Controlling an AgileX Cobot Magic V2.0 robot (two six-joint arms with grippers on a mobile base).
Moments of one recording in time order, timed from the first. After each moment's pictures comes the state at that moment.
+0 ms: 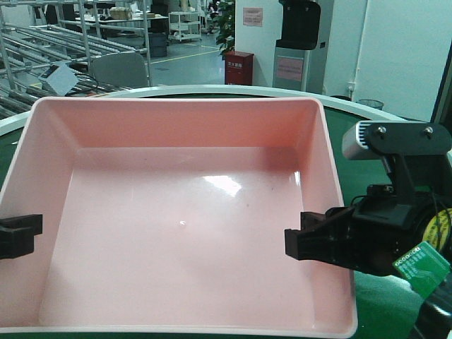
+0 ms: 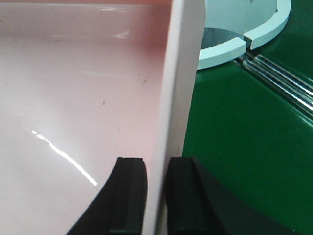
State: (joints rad) left arm -0.22 0.99 -1.00 -0.25 0.58 0.04; right arm 0.61 1.13 -1.09 -0.50 0.55 0.69
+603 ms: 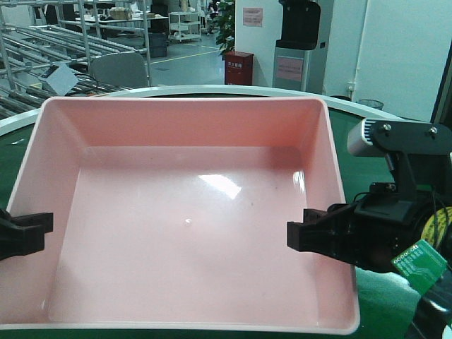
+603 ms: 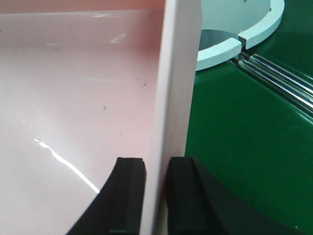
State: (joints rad) left arm -0.24 1.01 -1.00 -0.30 0.55 0.09; right arm 0.60 1.14 -1.08 -0.51 0.54 0.74
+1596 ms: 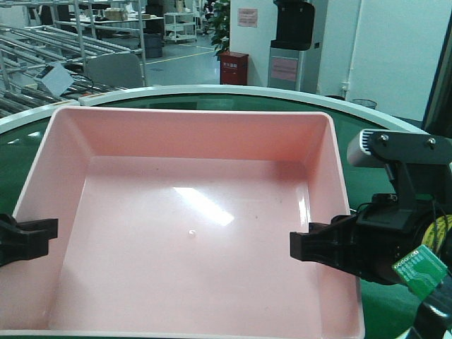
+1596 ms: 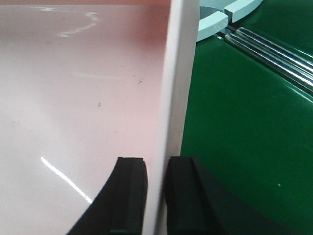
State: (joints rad) left arm -0.24 1.02 -1.00 -0.32 0.57 0.10; right arm 0.60 1.14 -1.08 -0.49 0.61 0.74
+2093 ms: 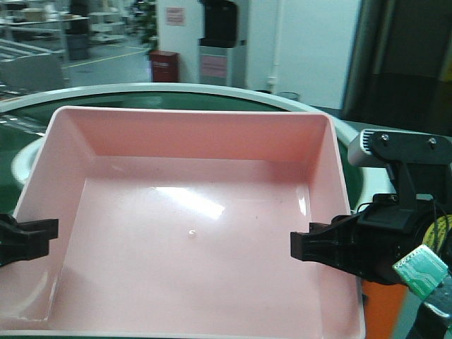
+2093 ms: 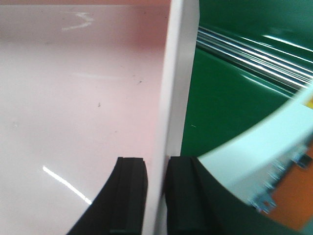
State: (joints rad) left arm -0.24 1.02 -1.00 -0.32 0.57 0.10; right arm 0.60 1.14 -1.08 -0.48 0.61 0.74
